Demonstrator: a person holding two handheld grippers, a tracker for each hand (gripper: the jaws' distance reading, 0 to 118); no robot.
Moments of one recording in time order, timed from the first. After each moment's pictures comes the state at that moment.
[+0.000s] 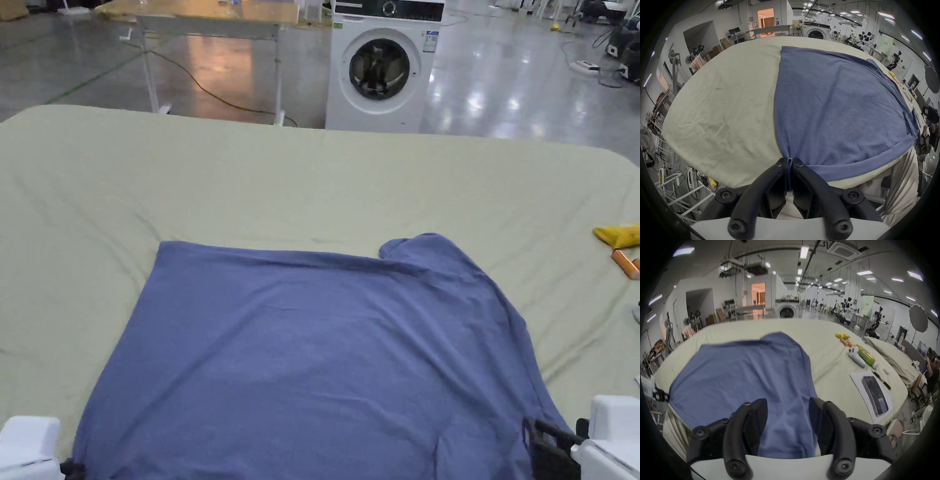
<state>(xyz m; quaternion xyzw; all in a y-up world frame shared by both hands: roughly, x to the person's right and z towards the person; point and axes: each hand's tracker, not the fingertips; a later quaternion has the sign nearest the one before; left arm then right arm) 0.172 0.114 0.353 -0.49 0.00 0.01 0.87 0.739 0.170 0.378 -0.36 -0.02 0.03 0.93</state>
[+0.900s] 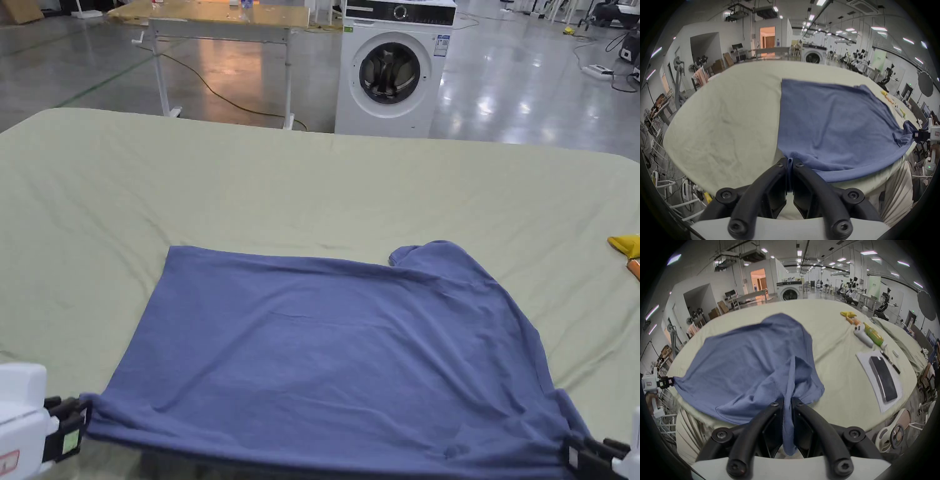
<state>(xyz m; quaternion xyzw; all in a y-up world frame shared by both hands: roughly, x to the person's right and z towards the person) 0.174 0.181 0.338 -0.38 -0.02 0.02 0.93 0.765 0.189 0.358 -0.39 0.02 -0.03 0.92</state>
